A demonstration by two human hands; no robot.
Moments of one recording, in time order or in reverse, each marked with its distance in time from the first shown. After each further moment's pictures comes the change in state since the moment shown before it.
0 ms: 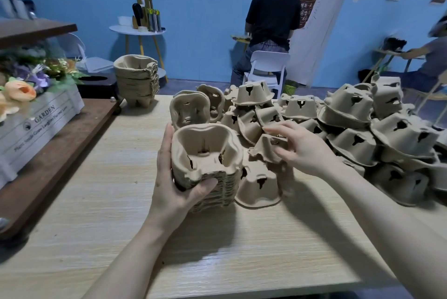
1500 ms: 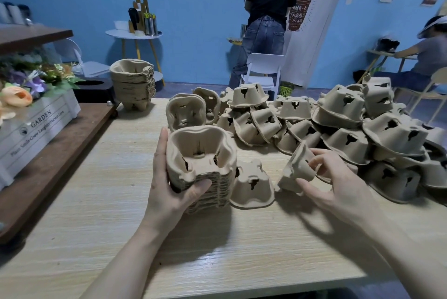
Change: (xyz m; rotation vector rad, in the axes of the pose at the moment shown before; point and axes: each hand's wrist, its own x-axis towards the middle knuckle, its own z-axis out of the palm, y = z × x) left_hand -0.001 -0.010 -0.005 0.043 -0.008 -0.003; right_hand -0.097 0.021 -0.004 -0.015 0.219 0.154
